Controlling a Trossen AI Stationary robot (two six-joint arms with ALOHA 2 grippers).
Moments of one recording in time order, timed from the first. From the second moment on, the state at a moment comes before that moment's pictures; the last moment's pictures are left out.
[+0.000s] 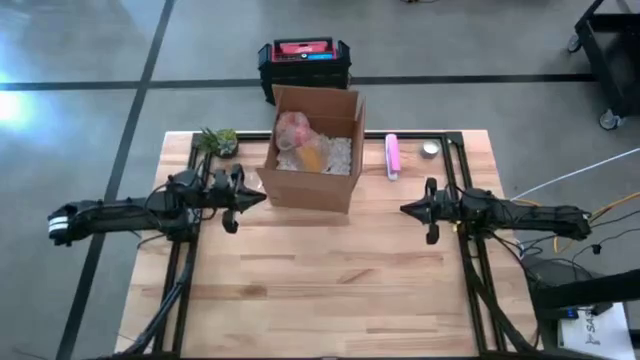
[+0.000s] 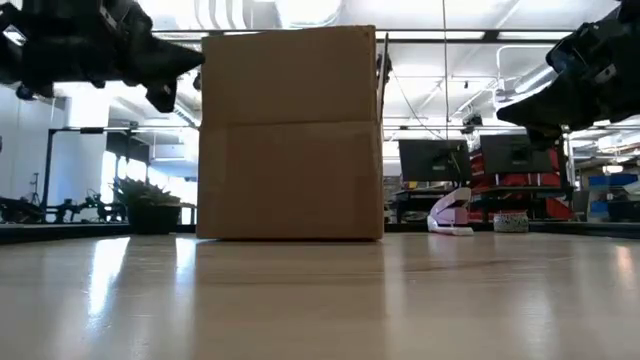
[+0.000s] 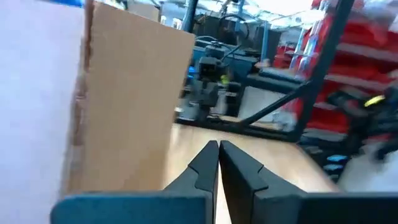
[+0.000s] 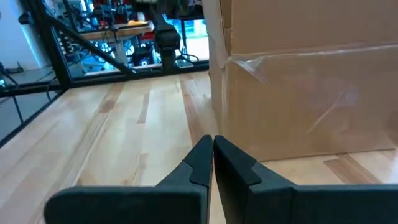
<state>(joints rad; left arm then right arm) 0.27 0.51 0.15 0.40 0.21 -0.10 -0.09 0.09 0.04 -0.05 -0.01 0.09</state>
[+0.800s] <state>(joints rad) 0.21 0.00 0.01 0.05 0.00 -0.13 -0.09 0.09 0.04 -0.05 -0.01 0.09</state>
